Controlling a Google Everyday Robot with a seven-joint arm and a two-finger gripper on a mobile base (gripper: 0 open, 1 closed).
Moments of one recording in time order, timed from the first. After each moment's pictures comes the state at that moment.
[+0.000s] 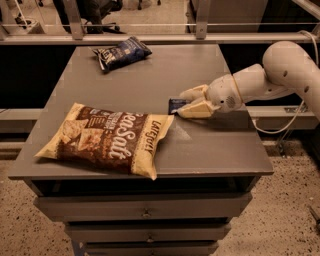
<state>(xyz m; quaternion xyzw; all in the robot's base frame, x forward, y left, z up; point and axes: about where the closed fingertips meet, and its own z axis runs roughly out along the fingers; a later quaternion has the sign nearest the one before) 0.589 -0.088 0.827 -0.56 0.67 0.35 0.35</state>
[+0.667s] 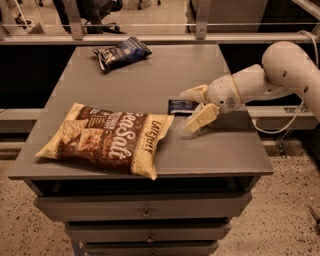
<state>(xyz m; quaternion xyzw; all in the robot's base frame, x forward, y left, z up) 0.589 -0.088 0.827 -0.56 0.67 0.35 0.35</state>
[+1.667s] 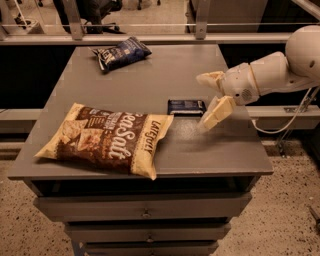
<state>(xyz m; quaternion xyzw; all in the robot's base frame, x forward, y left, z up) 0.575 -0.110 0.871 -0.57 0.66 0.30 0.38</state>
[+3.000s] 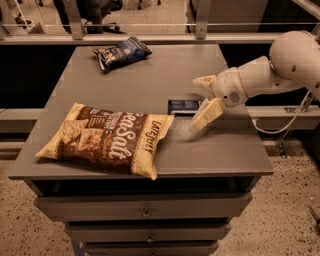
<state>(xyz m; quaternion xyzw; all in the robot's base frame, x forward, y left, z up) 0.601 -0.104 0.842 -0.56 0.69 0.28 0.37</state>
